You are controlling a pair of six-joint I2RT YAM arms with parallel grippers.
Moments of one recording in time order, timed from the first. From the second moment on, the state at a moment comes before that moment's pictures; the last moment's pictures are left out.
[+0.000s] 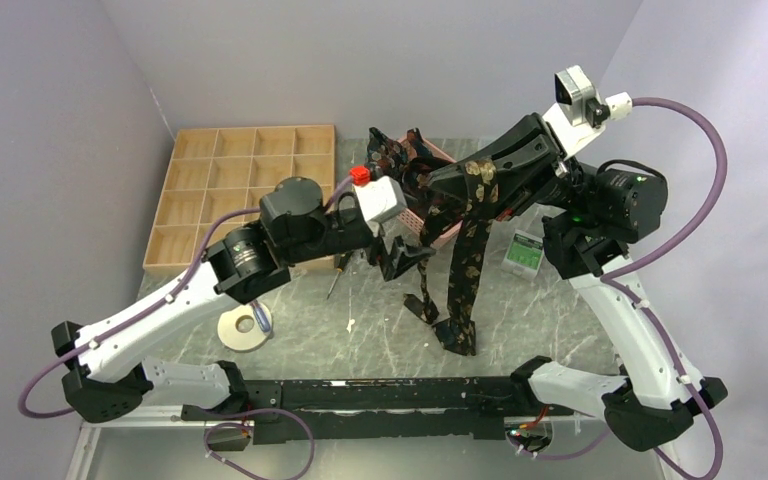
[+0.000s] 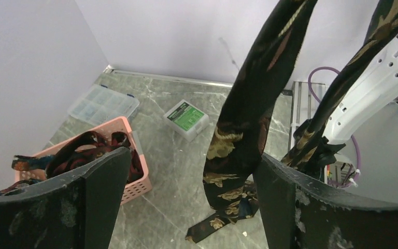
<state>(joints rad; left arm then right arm) -1.05 1.23 1.44 -0.25 0.21 0.13 0.53 1.11 1.48 0.60 -0.96 0.92</state>
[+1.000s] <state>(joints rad) -0.88 1.31 1.36 -0.04 0.76 -0.07 0.52 1.14 1.49 0.80 -0.98 1.12</state>
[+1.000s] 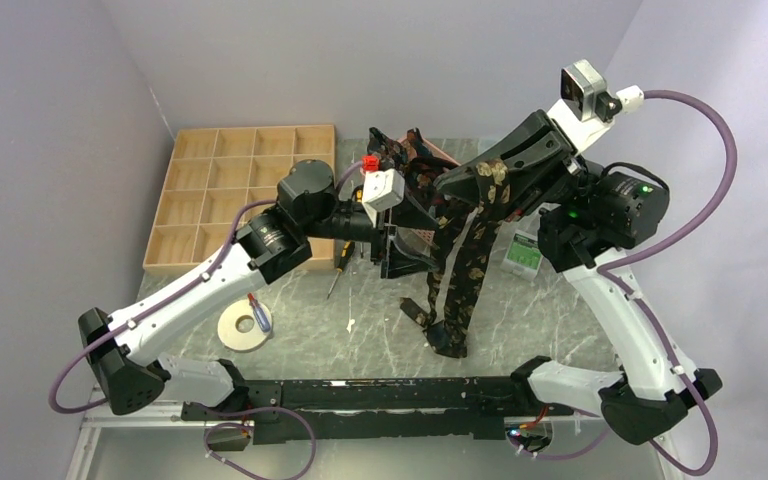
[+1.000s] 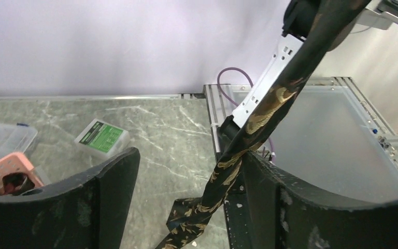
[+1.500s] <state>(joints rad) -0.89 1.34 1.32 0.02 0.87 -0.12 0.52 1.17 1.46 0.85 -0.97 1.15</state>
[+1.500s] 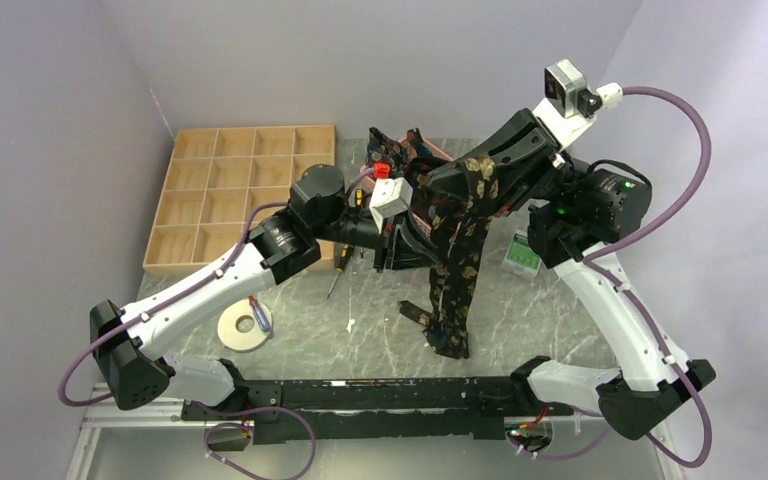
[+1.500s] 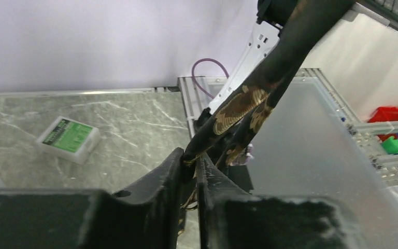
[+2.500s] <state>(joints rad) -0.91 0.94 1.42 -0.19 -0.53 0.27 0.53 0.76 0.81 -0.26 -0.17 0.56</state>
